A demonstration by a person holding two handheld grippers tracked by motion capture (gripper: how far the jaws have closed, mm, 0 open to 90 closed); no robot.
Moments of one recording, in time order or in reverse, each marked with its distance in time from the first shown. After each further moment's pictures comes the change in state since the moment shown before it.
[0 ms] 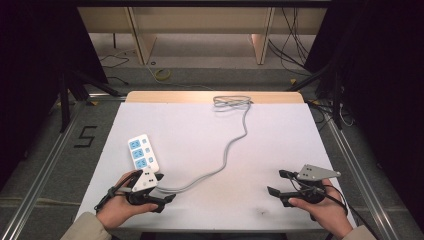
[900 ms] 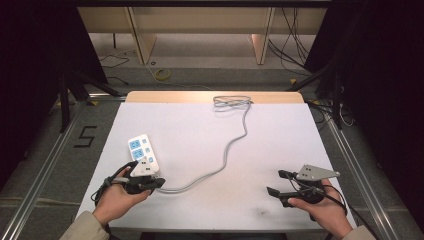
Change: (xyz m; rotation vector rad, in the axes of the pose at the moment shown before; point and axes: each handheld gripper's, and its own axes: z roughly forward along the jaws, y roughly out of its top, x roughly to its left) left arm 0.020 0.018 -0.012 0.137 0.006 -0.078; right arm 0.001 0.000 0.001 0.005 0.004 0.000
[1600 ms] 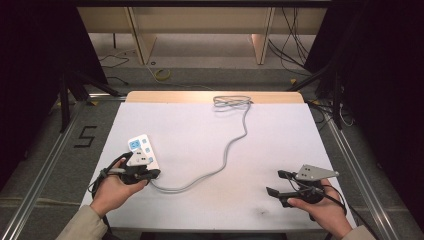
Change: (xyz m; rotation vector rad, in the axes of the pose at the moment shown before) left arm 0.020 0.009 -0.005 0.005 0.058 -0.039; right arm 0.000 0.000 0.001 0.003 0.005 -0.004
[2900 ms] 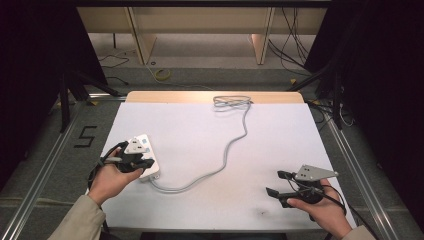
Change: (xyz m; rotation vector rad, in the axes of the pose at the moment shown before) left arm 0.024 0.013 -0.003 0.024 0.075 -0.015; right arm 0.001 0.000 0.001 0.007 0.001 -0.005
